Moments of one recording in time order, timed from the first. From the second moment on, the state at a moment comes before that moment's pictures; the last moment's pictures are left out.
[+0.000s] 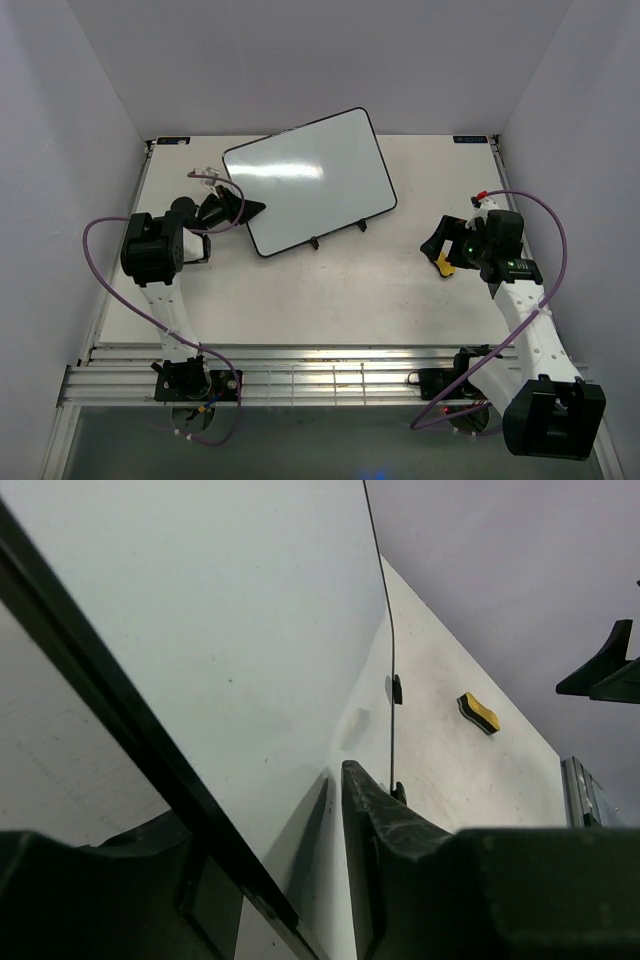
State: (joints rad) left arm 0.08 2.11 0.86 1.37 1.03 -0.71; right arm -0.03 0.95 0.70 -0.44 -0.36 0.24
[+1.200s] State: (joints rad) left arm 0.20 1.47 0.84 0.63 0.45 -0.49; right arm -0.03 0.88 0.71 -0.46 -0.32 0.23
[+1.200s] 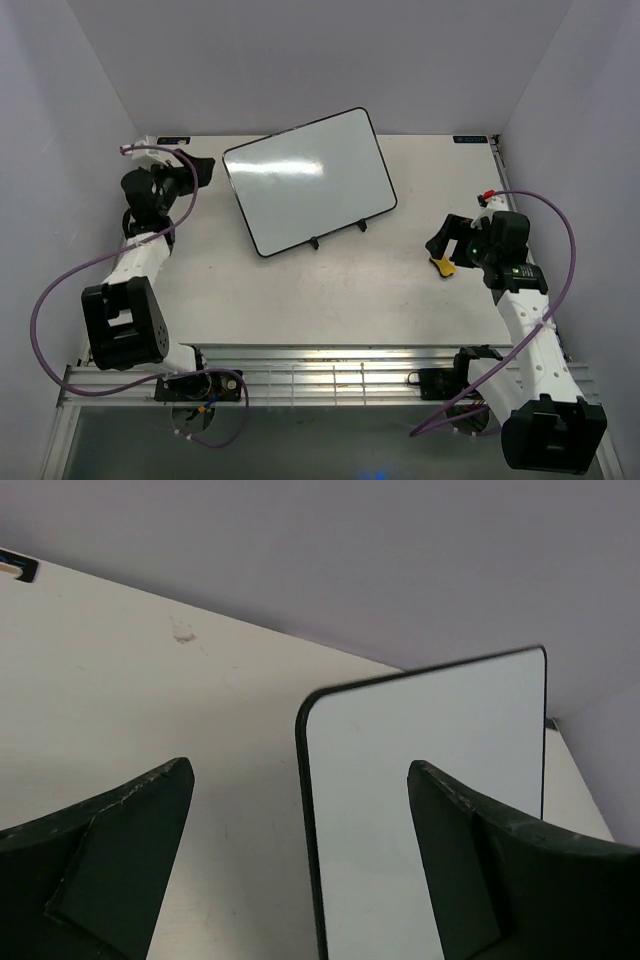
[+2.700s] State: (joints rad) left arm -0.17 0.55 1.05 -0.73 -0.12 -0.21; right arm 0.07 0.64 0.97 -0.84 -0.10 0.10
